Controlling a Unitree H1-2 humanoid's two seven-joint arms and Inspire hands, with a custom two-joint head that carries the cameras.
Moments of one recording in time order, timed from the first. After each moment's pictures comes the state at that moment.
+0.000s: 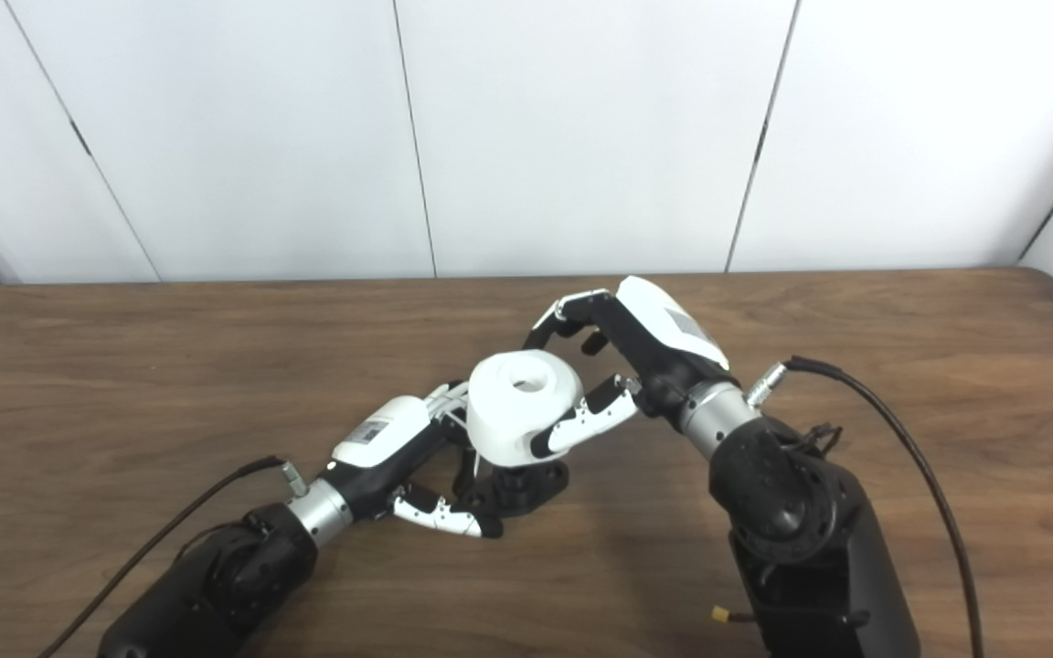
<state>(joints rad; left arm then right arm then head) -0.39 0.33 -0.55 0.32 0.55 -0.29 -0.05 -0.37 -0.20 0.18 -0.46 -0.71 0.47 0.57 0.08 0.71</state>
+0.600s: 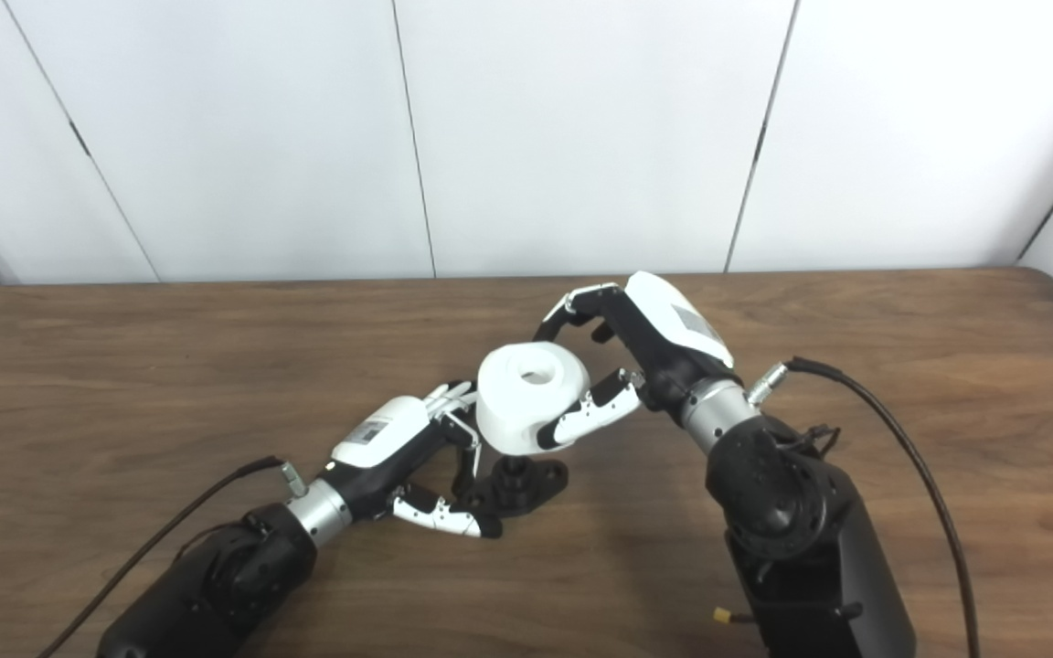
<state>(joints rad) -0.39 0.34 -0.54 0.32 0.55 -0.29 -0.05 -0.37 -0.22 0.21 -0.41 -0.71 0.46 0.50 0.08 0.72</state>
